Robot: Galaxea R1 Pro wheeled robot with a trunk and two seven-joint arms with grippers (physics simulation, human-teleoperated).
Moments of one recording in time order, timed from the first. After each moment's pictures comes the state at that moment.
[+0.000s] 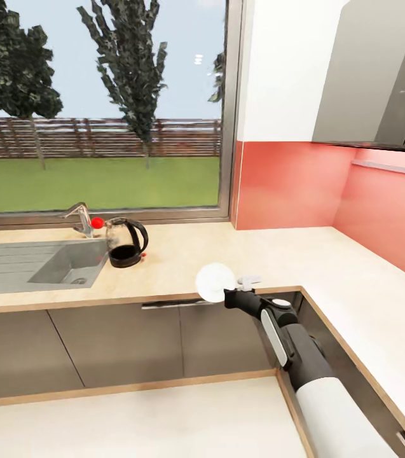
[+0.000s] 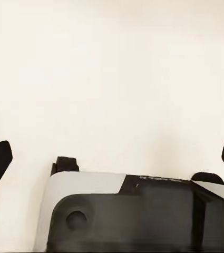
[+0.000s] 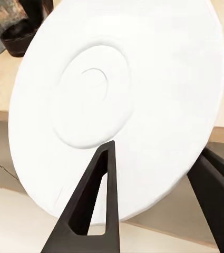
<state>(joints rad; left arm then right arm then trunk) -0.25 0.19 0.08 -0.24 0.22 0.11 -0.39 -0.68 0.10 0.08 -1.04 -0.08 0.50 0.33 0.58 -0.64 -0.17</state>
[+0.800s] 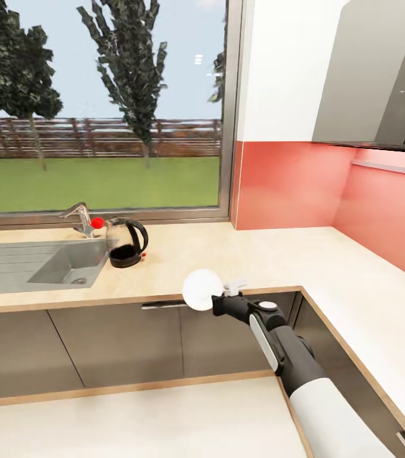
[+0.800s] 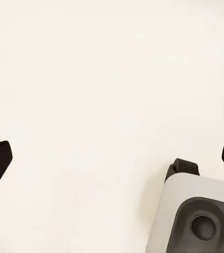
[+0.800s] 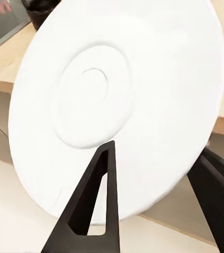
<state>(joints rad) -0.20 0.19 0.09 -0.11 0.13 -0.14 0.05 -0.68 0.10 0.20 -1.03 -0.09 0.51 0.33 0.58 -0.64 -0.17</state>
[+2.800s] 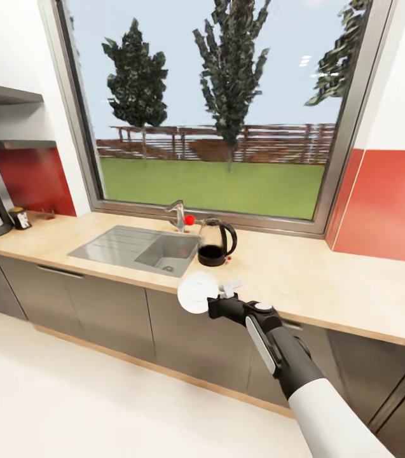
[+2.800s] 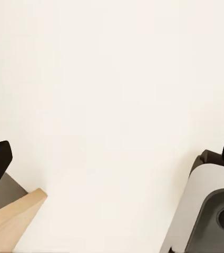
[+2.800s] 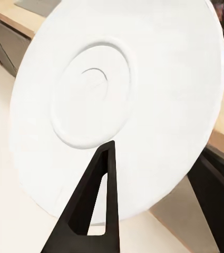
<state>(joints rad) -0.20 0.17 0.09 -0.05 0.14 -0.15 0.20 -0.68 0.10 0.25 -1.03 -0.09 0.50 0.33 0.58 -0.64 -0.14</state>
